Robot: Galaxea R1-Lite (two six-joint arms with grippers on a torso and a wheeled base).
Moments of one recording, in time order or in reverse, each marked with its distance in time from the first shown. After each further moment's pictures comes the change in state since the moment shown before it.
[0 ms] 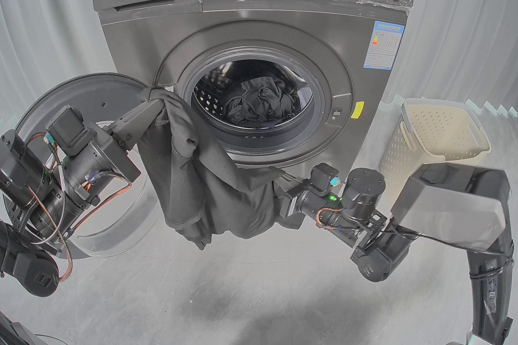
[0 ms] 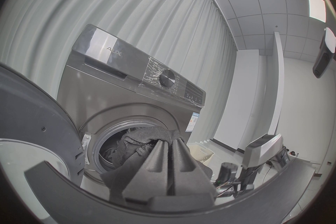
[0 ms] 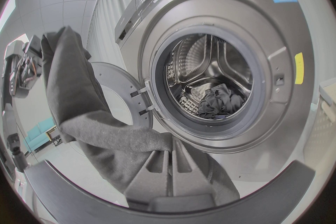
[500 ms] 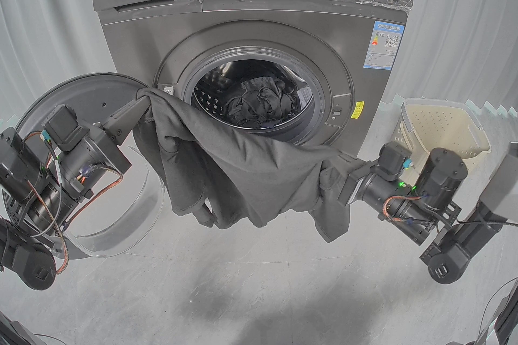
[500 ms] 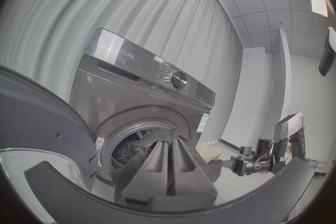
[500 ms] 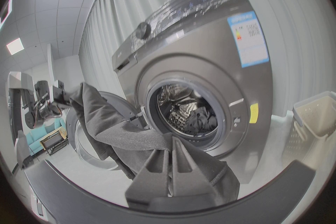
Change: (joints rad) left arm 0.072 0.010 -0.005 0.000 -0.002 -0.002; right arm -0.051 -0.419 0.383 0.003 -0.048 0.023
